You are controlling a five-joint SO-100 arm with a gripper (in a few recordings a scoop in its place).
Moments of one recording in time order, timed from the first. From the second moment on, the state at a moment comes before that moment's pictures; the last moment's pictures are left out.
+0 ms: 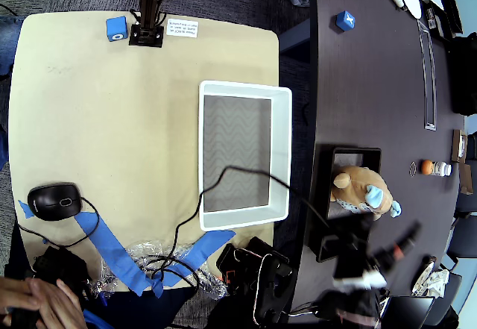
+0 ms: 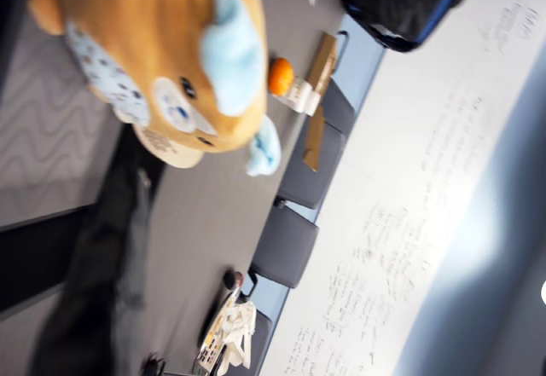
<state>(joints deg) 44.7 151.3 92.4 99.0 -3.2</state>
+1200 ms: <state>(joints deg) 75.1 148.4 83.7 99.1 10.9</state>
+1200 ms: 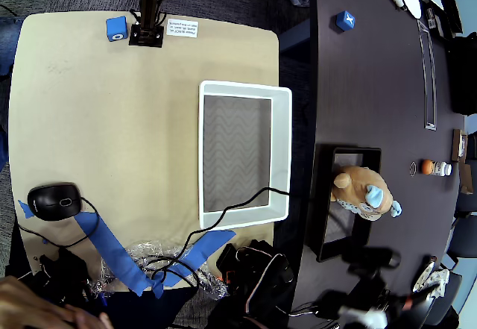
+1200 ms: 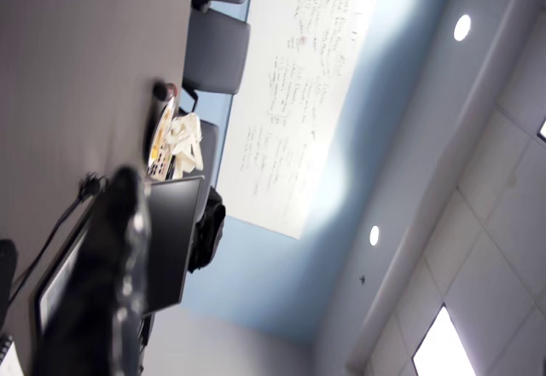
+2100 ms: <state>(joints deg) 79.5 122.2 73.5 99.1 19.8</state>
